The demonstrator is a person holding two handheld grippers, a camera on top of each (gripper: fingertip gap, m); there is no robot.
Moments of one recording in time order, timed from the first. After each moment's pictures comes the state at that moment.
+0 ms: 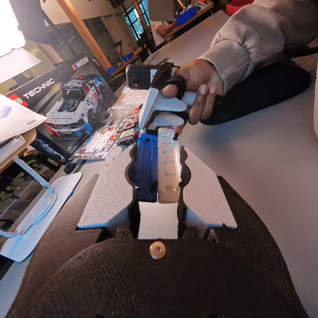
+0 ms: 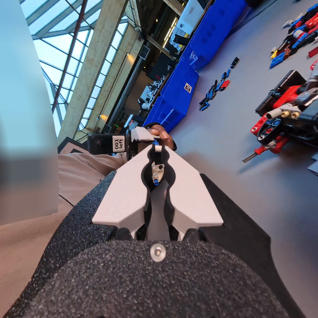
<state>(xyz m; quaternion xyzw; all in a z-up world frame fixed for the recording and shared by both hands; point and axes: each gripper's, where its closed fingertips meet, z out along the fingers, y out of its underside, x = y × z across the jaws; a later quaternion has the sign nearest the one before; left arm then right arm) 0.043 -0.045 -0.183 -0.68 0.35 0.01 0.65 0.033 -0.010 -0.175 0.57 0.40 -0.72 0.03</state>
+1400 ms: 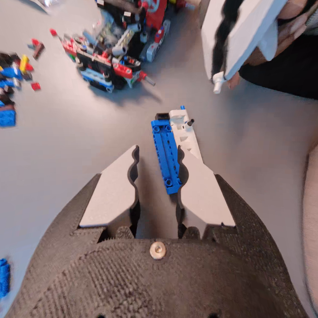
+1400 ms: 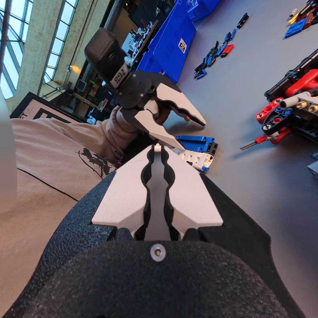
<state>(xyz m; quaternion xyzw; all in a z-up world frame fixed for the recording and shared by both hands) 0.000 -0.038 -0.263 -0.90 0.16 -0.14 0.37 0.044 -0.026 -0.198 0.56 0.52 -0.64 0.04</state>
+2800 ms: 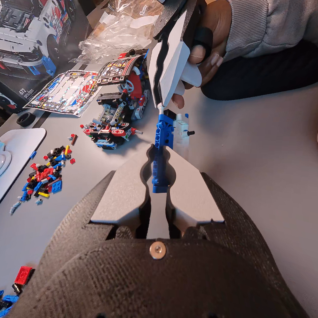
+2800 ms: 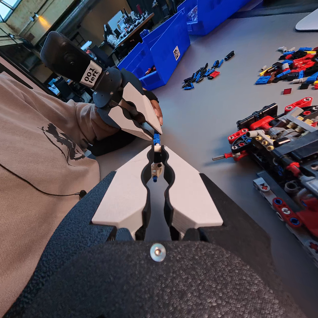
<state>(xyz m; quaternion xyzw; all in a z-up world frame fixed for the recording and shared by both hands) 0.028 -0.031 -0.219 -0.79 0.30 -0.04 0.53 0.048 -0.006 -0.199 0.51 0.61 -0.61 -0.08</state>
